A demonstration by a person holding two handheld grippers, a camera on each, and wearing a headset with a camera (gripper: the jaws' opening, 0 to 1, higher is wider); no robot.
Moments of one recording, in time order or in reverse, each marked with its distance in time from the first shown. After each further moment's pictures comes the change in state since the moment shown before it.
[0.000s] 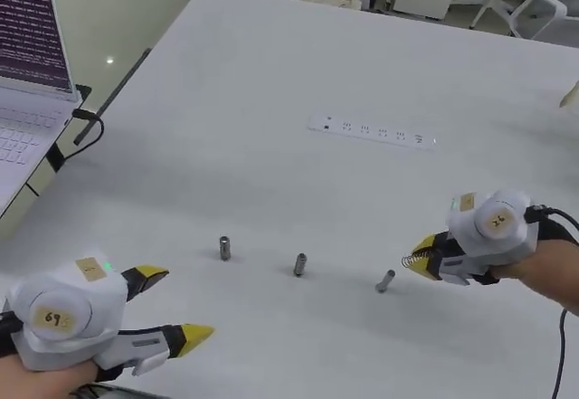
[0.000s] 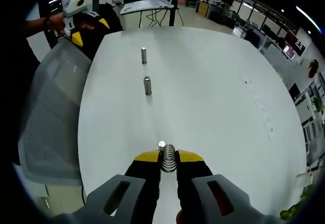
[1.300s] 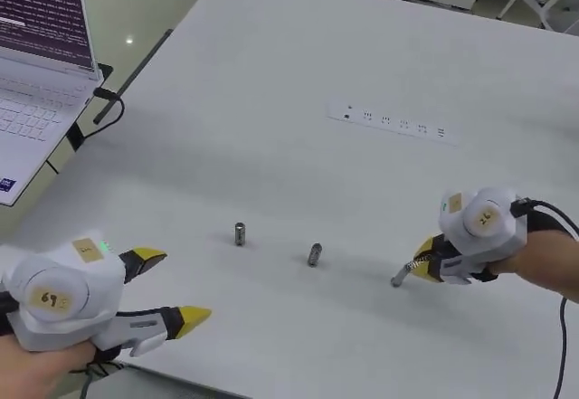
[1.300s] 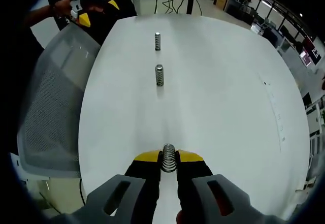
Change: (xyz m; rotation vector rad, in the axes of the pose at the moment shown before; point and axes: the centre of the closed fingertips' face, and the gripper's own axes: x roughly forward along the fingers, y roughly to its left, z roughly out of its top) left arm -0.013 0.008 -0.005 -0.019 0.013 0.039; right arm 0.027 0.013 -0.004 -0.089 0.100 0.101
